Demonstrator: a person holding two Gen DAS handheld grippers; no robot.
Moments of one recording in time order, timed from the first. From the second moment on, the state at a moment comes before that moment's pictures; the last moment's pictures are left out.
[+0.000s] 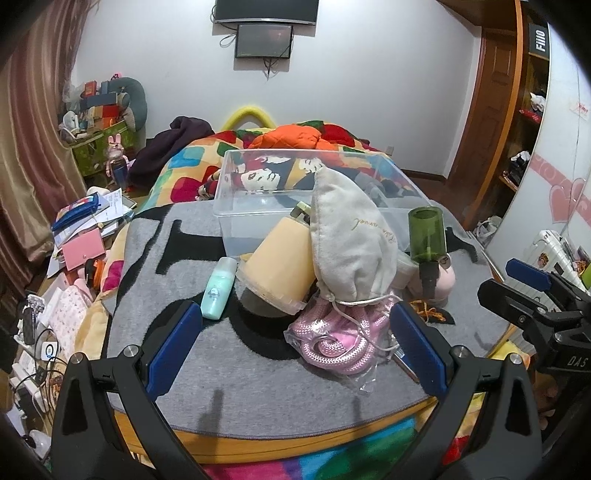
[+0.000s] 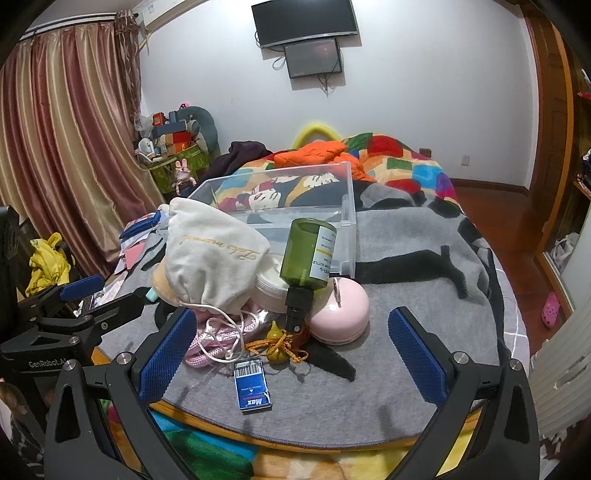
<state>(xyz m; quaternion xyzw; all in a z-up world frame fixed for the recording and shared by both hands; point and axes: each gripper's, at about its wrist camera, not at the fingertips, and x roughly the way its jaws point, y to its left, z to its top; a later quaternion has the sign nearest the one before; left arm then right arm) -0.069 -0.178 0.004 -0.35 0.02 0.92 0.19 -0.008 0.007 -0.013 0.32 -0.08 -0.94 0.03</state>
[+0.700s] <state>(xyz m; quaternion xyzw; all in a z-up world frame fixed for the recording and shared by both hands) -0.110 -0.148 0.005 -0.37 0.03 0.90 0.22 -0.047 0.041 -0.024 0.35 -0.10 -0.93 0.05</state>
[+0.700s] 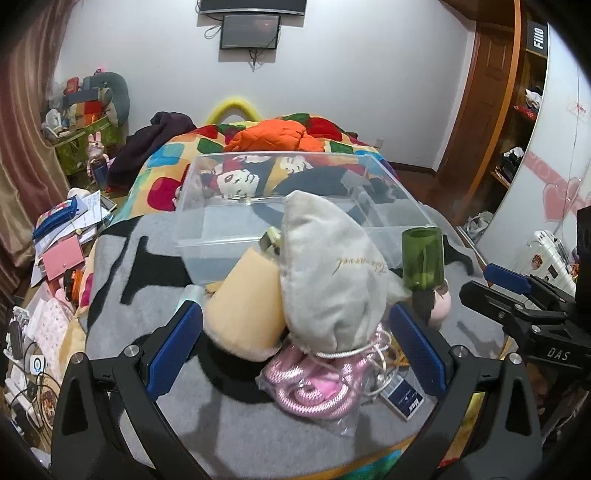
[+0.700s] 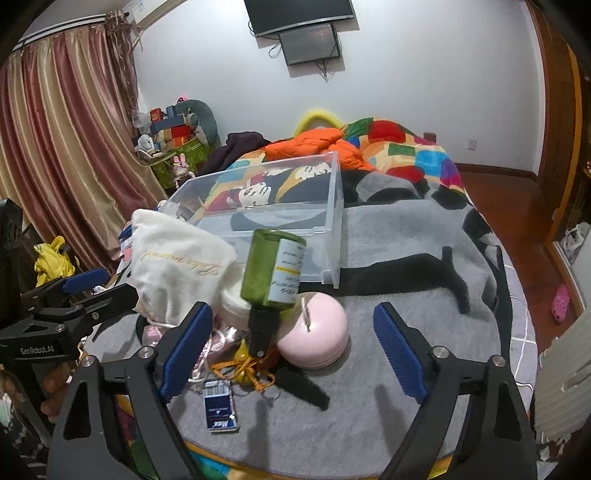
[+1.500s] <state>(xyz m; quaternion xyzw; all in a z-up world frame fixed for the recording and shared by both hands) -0.139 -0.105 0.000 -0.37 0.08 0.89 0.24 -0.096 0.040 -0.042 0.37 -0.11 -0.92 0.11</state>
